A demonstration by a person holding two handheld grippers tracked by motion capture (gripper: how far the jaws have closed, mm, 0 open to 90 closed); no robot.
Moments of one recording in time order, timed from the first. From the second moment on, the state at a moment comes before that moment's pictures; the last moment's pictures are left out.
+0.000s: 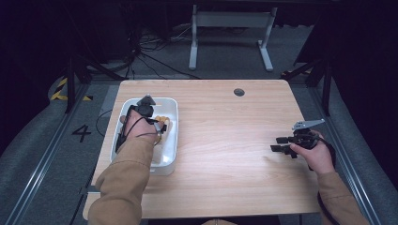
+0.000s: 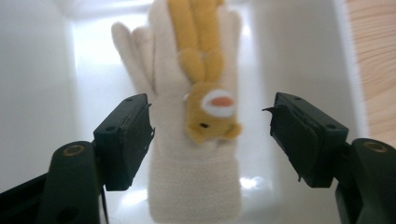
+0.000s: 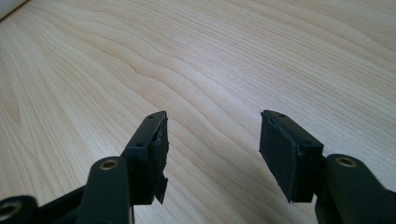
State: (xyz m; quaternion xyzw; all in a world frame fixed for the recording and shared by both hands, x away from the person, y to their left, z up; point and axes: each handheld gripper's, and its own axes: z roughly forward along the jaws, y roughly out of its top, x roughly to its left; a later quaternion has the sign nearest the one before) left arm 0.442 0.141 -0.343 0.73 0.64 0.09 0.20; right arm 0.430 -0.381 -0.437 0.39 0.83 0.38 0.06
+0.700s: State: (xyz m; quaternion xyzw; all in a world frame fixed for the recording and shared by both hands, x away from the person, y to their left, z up) left arm 0.414 0.086 -0.293 0.81 0.47 0.08 0.33; right arm 0.422 -0.390 -0.440 0.40 0.83 0.38 0.06
